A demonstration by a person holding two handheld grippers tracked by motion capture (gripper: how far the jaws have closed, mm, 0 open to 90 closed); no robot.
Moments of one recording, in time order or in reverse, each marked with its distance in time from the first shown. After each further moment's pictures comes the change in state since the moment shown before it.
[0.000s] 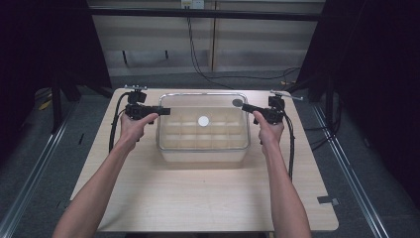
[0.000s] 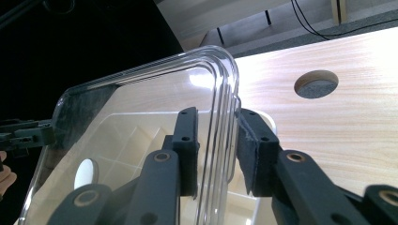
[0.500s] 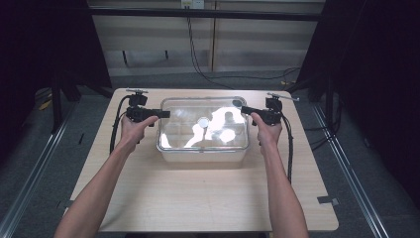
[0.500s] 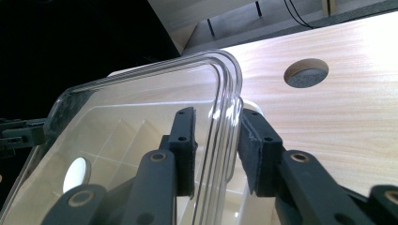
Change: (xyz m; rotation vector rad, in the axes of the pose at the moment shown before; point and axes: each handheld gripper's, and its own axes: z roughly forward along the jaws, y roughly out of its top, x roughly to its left) left arm 0.007 -0.010 0.009 0.022 0.022 -0.024; right arm -0.005 -0.006 0.010 0.033 -0.043 -0.001
